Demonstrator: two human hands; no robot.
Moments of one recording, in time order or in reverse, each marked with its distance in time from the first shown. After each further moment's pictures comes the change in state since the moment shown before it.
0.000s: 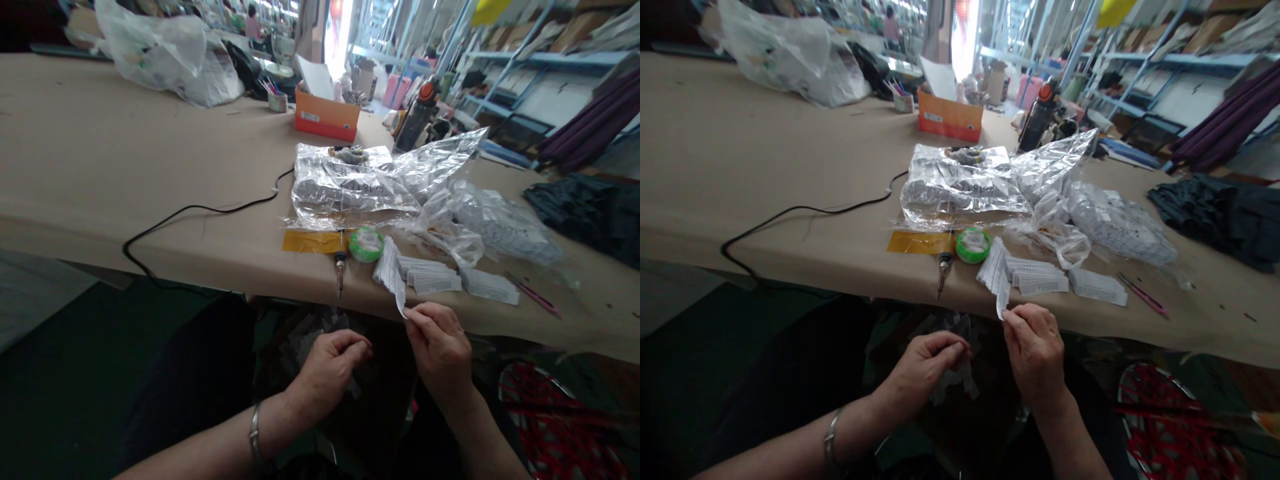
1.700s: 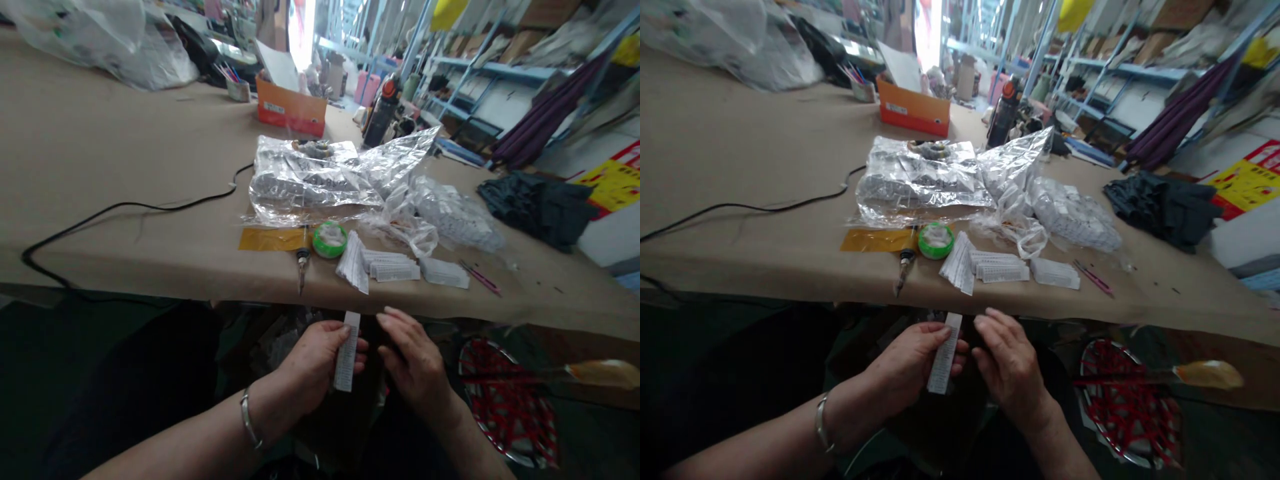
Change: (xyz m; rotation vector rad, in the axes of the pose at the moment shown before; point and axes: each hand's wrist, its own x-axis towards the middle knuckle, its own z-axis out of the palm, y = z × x) left_hand 0.018 0.021 0.041 -0.466 -0.064 -0.464; right_hand -0.030 0.012 -0.030 0.165 -0.176 -0.059
